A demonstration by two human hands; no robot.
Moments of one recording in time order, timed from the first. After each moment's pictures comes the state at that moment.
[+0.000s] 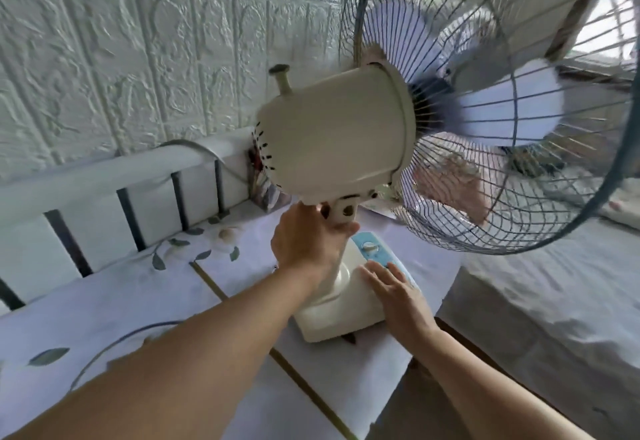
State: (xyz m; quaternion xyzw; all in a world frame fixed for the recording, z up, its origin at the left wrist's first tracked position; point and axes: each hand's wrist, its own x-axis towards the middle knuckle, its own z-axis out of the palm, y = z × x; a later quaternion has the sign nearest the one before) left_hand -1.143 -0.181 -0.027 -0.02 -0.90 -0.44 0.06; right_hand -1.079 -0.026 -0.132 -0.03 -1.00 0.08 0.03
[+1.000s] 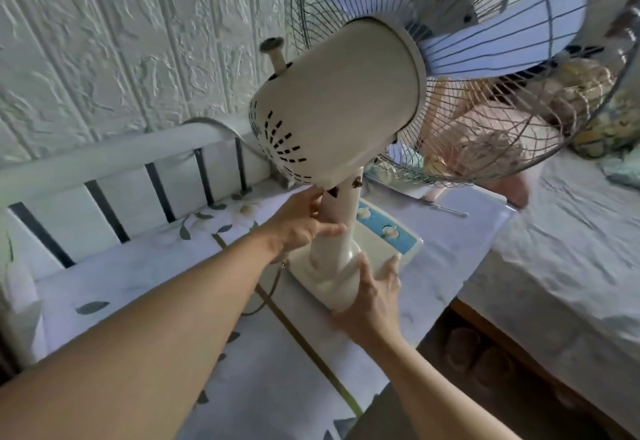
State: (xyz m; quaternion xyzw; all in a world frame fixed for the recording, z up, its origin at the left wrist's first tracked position) left_hand -1.149 -0.216 -0.038 -0.15 -0.79 -0.56 -0.21; right_hand -1.066 -0.094 -0.154 -0.17 -0.94 0.29 0.02
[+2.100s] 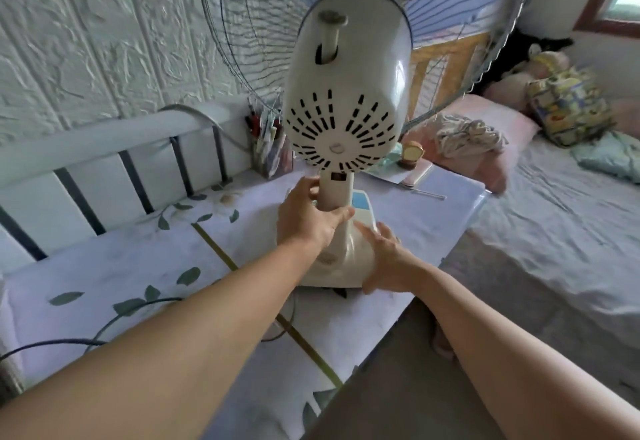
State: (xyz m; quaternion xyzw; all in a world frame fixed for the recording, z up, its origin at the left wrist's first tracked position) left_hand -1.101 -0.166 -0.052 -0.02 -0.84 -0.54 0.00; right_hand -1.072 -0.023 -0.110 -0.06 -0.96 0.23 -0.14
